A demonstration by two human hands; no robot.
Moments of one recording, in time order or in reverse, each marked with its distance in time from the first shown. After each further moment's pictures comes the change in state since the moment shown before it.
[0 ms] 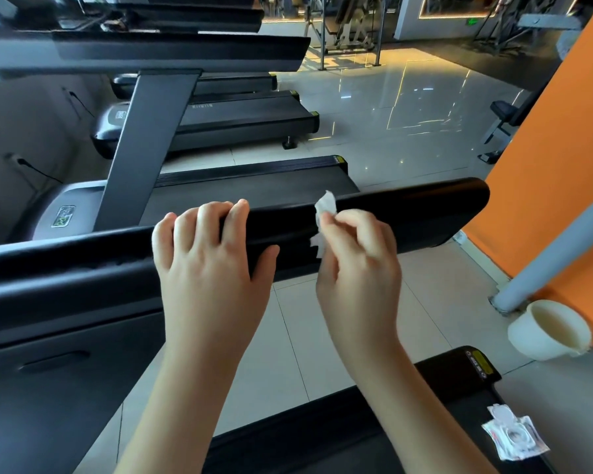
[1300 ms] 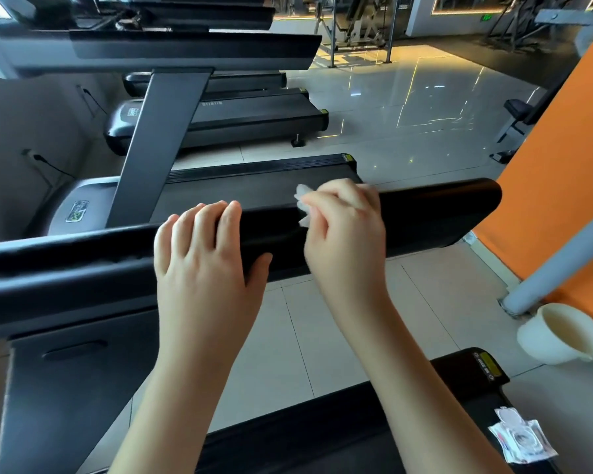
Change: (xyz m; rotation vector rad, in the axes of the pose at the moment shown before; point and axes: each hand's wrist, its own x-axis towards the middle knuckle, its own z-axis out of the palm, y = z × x) left_hand -0.006 -0.014 -0.010 0.025 -0.034 -0.003; right_hand 0.034 -0.020 0.020 0.175 -0.054 -0.010
